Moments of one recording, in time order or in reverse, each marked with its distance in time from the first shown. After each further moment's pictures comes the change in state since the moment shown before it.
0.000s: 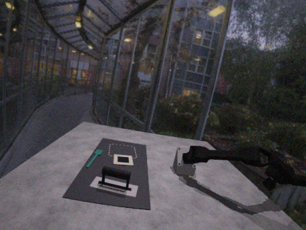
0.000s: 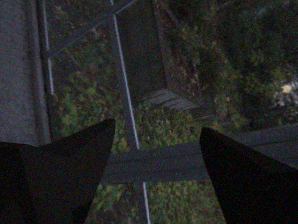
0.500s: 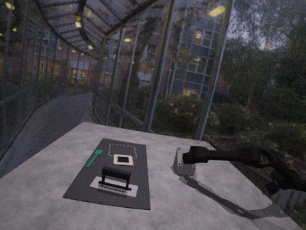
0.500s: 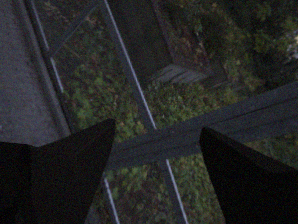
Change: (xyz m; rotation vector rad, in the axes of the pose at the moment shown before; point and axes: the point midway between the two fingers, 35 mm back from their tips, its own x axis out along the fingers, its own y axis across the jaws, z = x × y) arm -0.042 0.008 -0.035 0.199 0.112 -0.016
